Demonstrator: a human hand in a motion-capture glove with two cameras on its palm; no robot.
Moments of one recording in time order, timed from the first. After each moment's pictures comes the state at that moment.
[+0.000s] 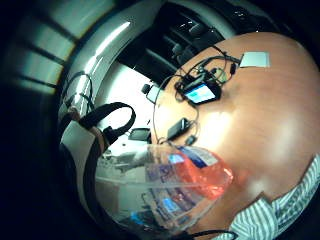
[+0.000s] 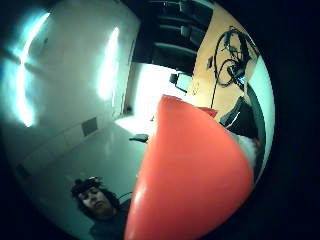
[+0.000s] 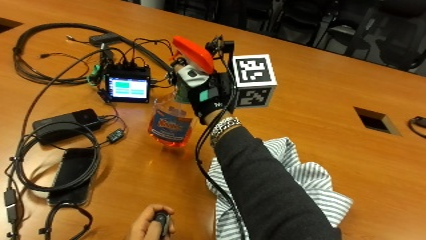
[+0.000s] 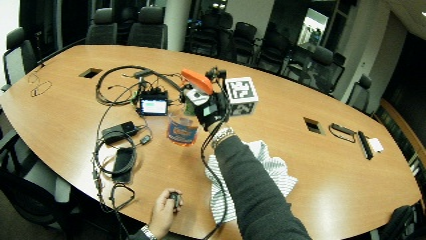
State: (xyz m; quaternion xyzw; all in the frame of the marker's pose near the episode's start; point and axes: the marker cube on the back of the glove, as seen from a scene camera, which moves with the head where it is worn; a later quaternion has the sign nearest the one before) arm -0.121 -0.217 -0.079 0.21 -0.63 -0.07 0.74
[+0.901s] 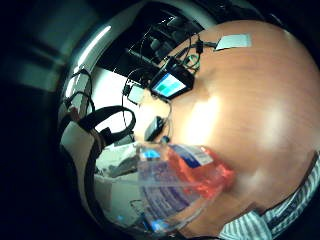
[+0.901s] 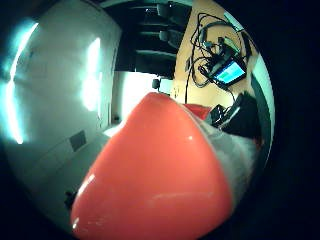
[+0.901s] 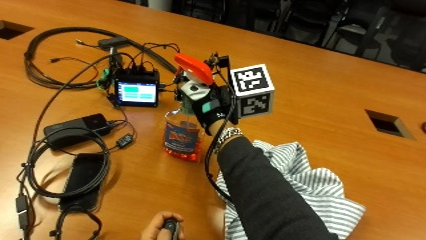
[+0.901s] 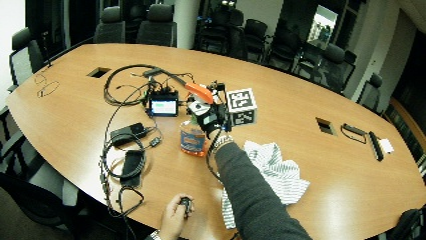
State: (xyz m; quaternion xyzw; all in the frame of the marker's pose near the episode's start) arm -0.108 -0.220 -0.036 0.16 -0.59 -0.01 0.79
